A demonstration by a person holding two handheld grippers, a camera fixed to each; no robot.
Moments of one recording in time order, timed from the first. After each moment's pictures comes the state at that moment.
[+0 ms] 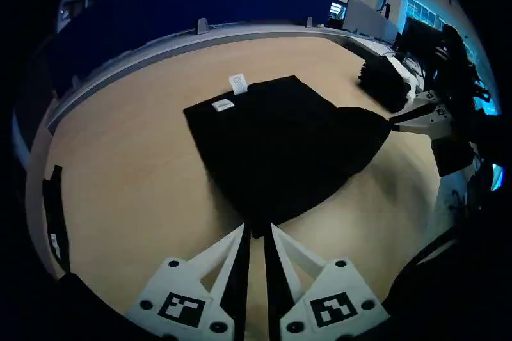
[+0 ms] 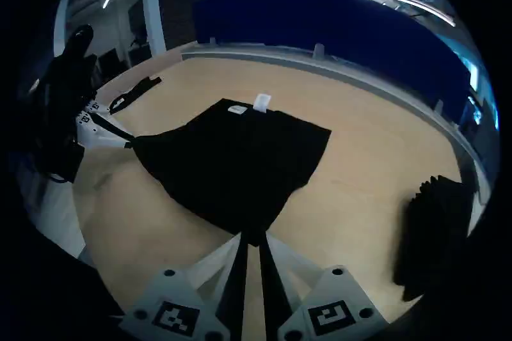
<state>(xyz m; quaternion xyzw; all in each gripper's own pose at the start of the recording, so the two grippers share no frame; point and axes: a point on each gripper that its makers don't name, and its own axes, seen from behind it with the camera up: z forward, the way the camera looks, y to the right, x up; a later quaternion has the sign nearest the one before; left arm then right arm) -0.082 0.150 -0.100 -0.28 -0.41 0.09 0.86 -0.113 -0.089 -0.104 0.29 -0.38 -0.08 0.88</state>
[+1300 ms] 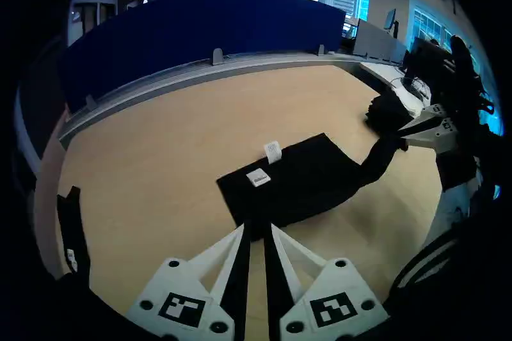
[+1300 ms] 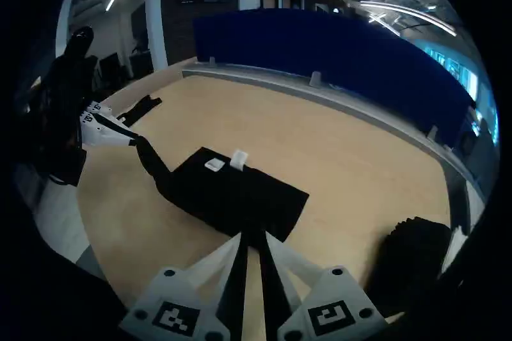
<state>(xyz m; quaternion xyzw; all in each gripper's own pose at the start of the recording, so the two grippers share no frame) -0.008 0.150 -0.053 -0.25 -0.38 0.07 0.89 -0.047 -0.090 -0.065 0.28 -0.35 -0.09 0.89</state>
